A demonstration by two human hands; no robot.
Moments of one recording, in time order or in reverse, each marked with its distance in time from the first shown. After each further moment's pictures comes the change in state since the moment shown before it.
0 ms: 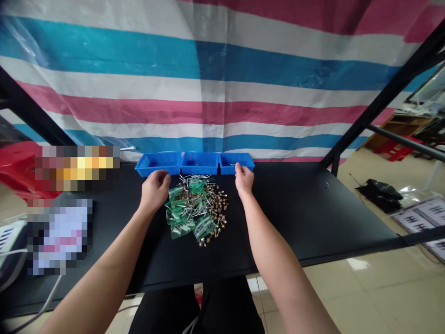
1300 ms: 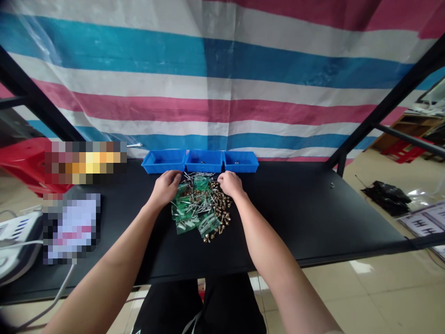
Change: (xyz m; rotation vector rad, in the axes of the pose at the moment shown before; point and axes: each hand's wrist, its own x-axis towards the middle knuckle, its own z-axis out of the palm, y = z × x) left_hand 0.000 -0.004 0.008 0.012 -0.192 0.075; right_hand -0.025 -0.007 0.026 -0.860 -0.553 -0.397
